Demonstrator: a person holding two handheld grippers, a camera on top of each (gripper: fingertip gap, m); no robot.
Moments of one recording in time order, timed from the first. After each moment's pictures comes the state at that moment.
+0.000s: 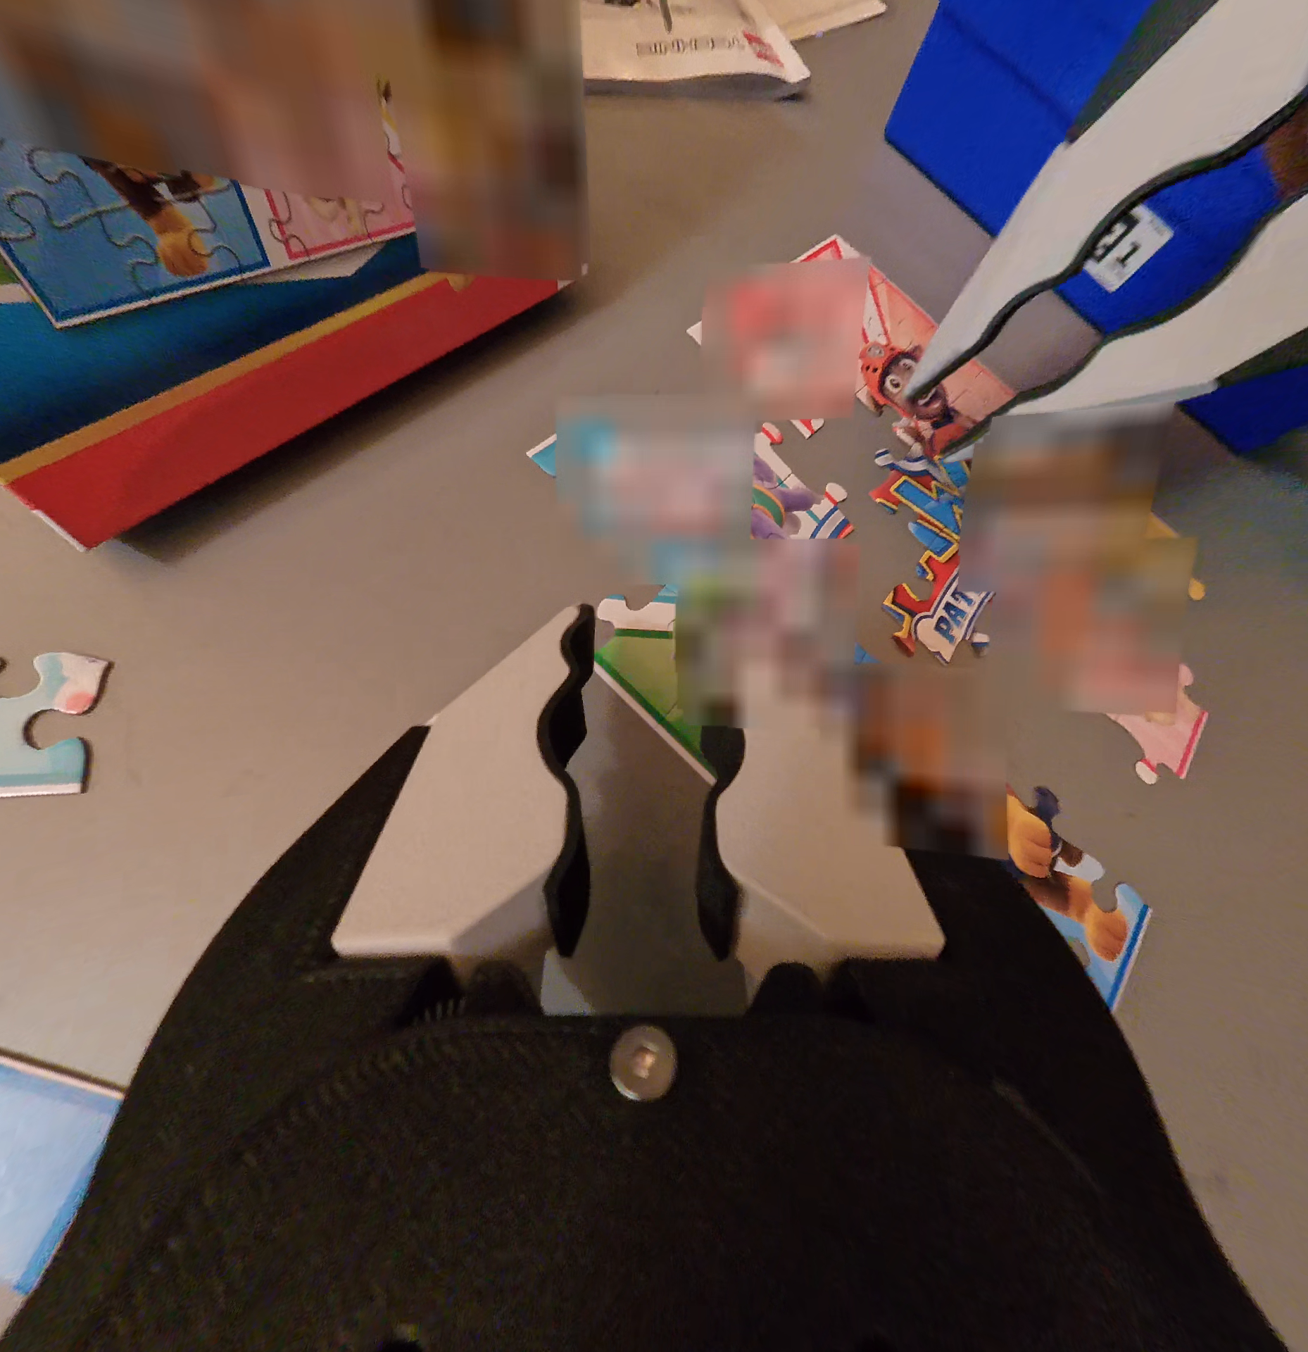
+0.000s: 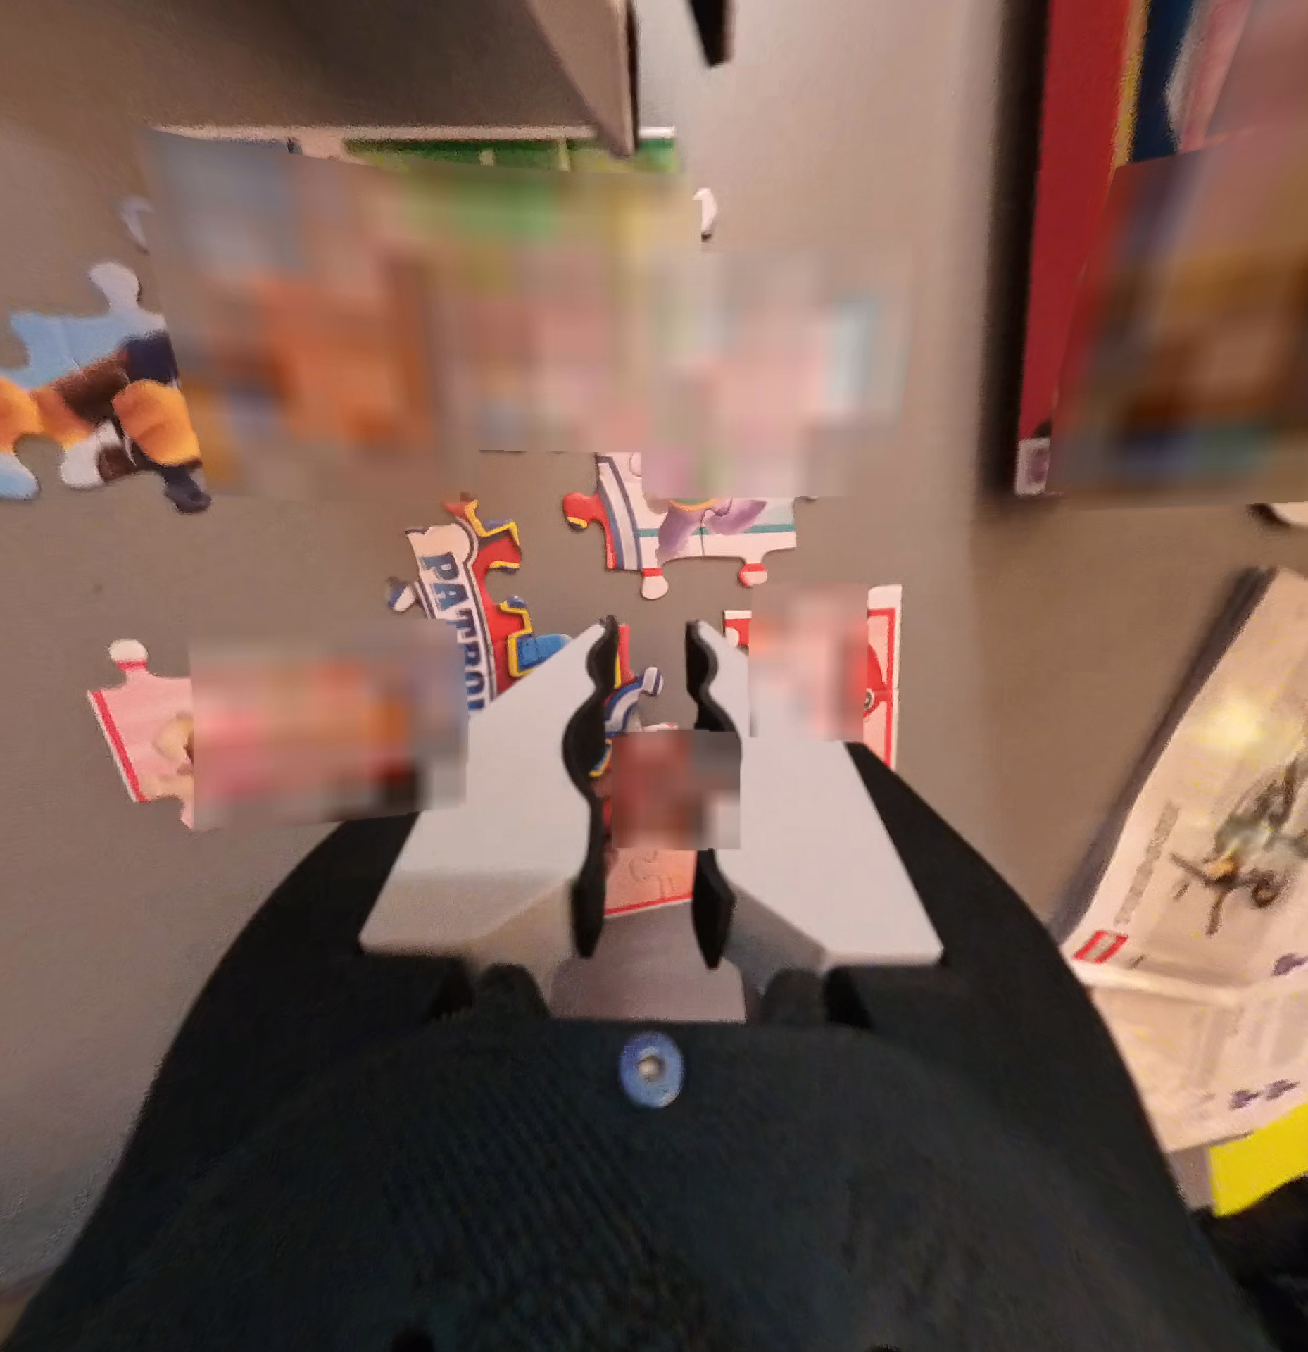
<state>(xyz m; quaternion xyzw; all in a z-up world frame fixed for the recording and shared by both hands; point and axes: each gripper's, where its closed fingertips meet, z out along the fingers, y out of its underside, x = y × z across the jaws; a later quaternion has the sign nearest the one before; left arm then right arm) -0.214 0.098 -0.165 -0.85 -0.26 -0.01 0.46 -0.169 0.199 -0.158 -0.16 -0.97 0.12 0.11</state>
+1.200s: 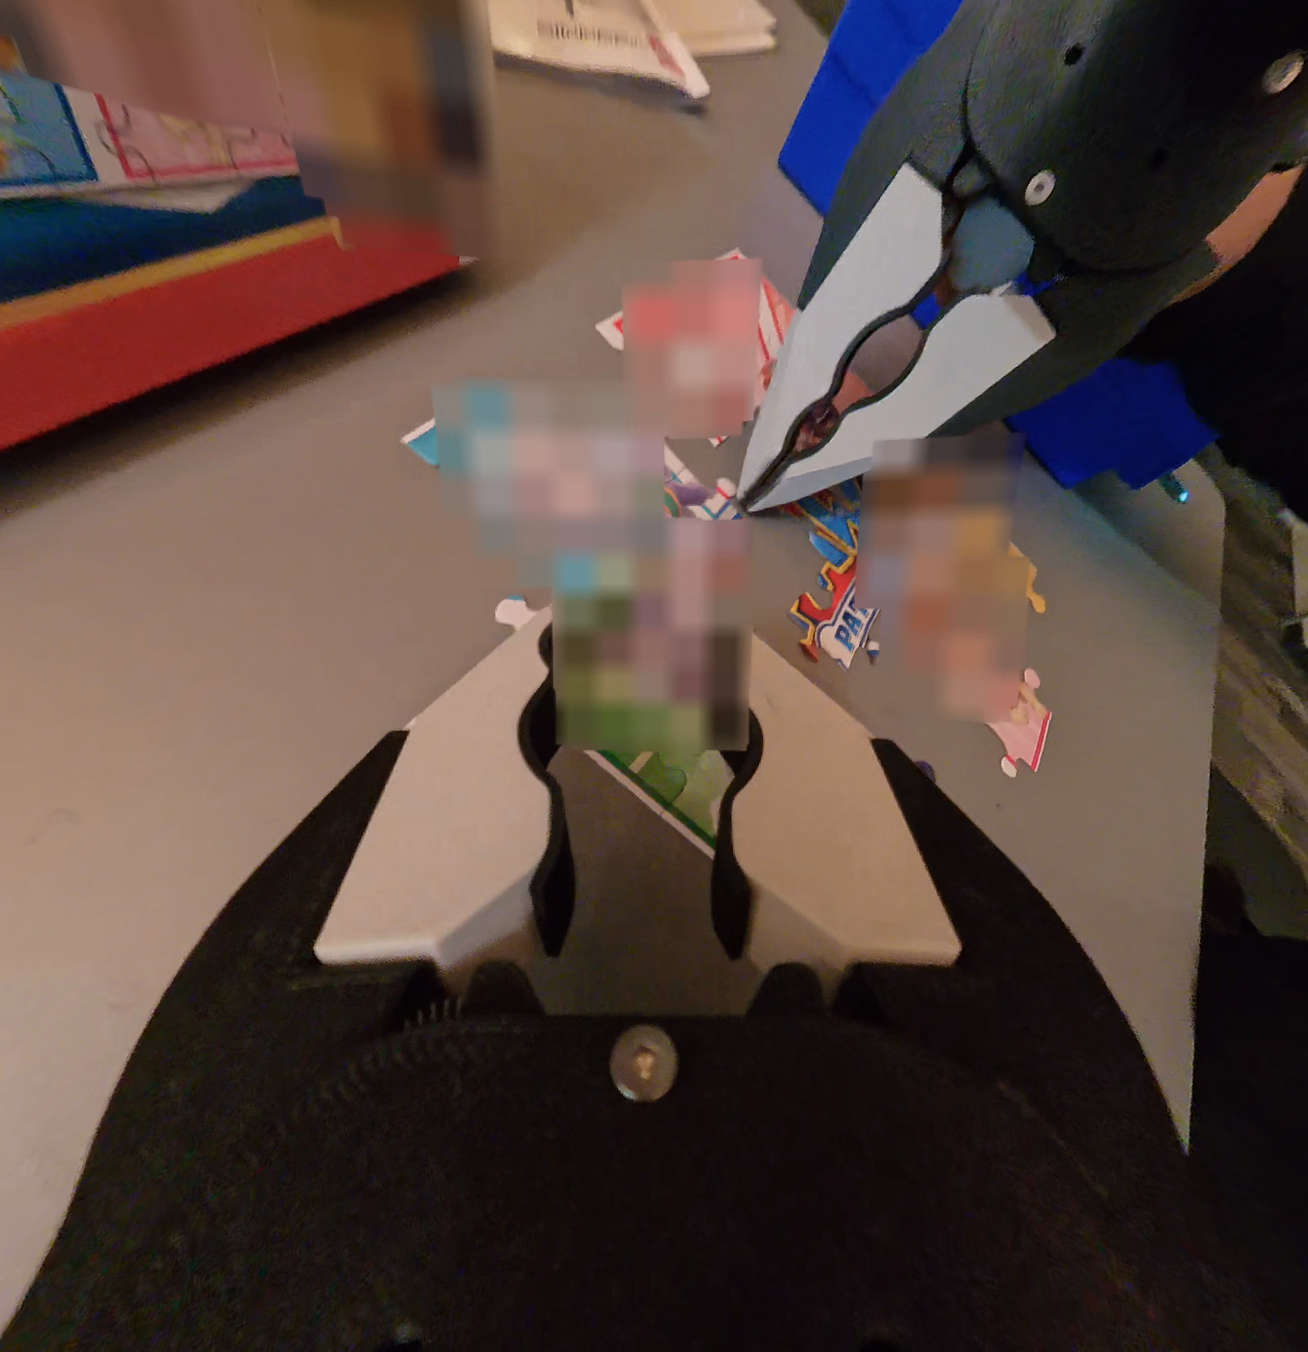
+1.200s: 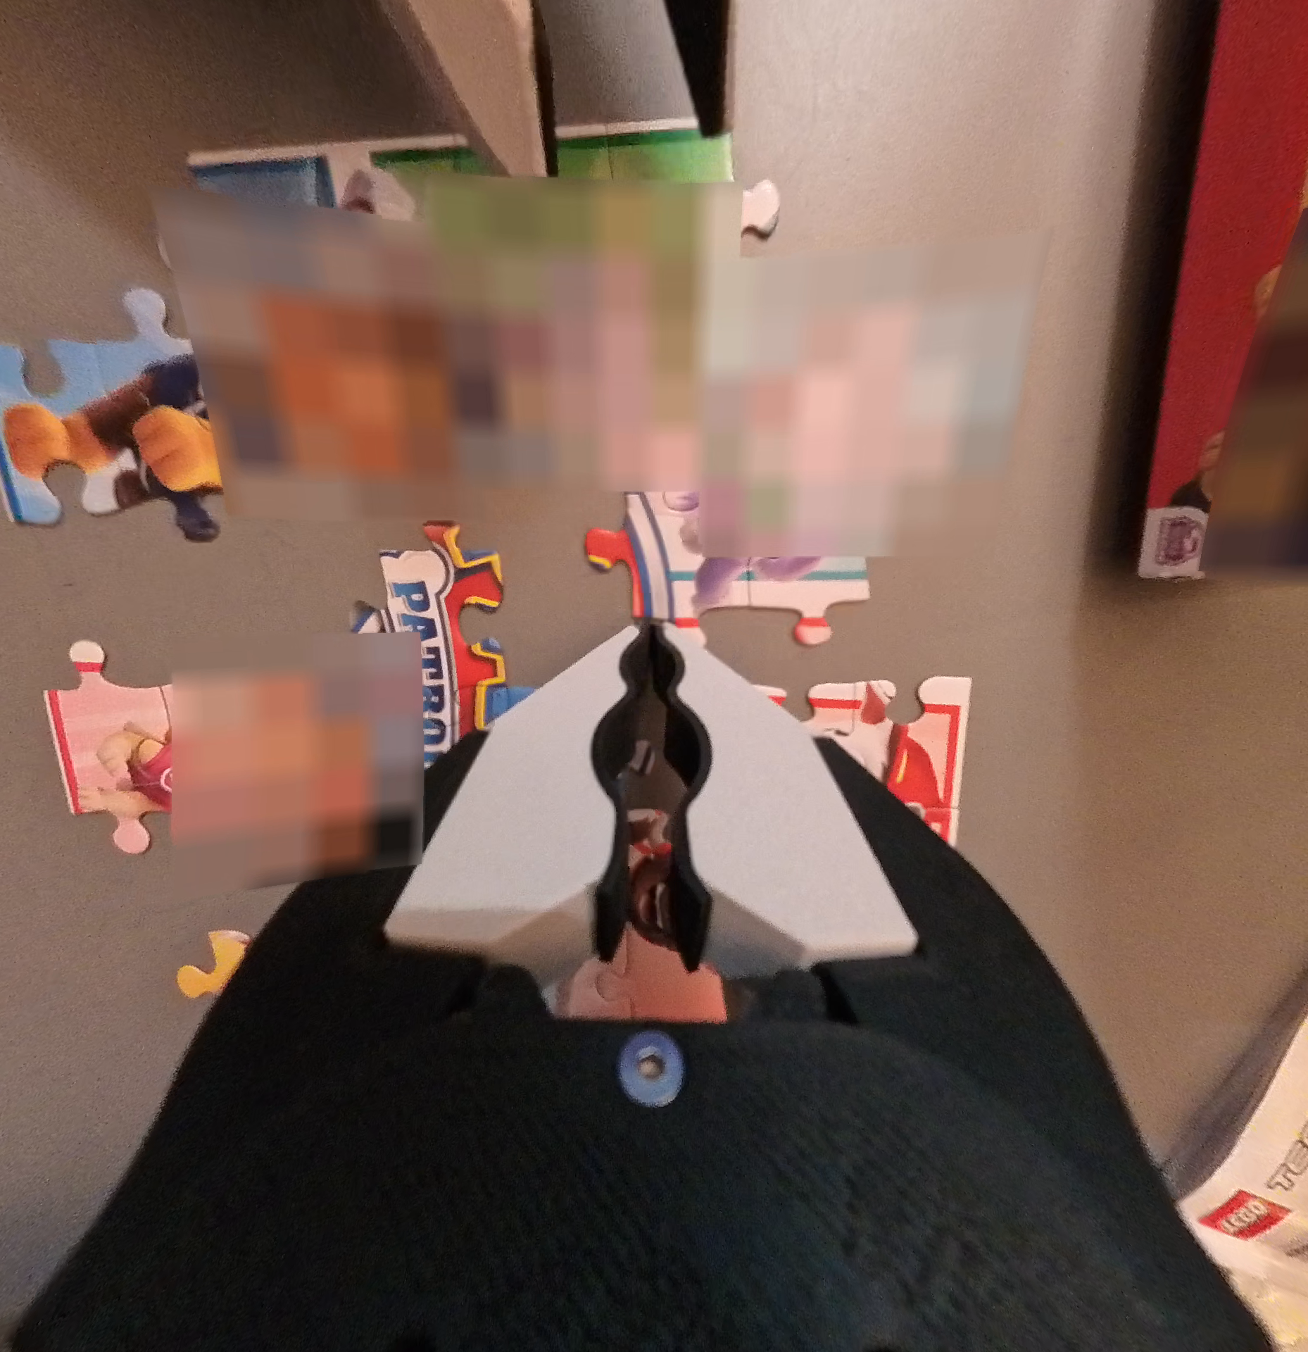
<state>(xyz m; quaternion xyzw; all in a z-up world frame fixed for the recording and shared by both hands) -0.196 0.111 -0.162 -0.83 -0.26 -0.10 0.48 -0.177 0.190 -0.190 -0.14 -0.97 0.19 0.02</state>
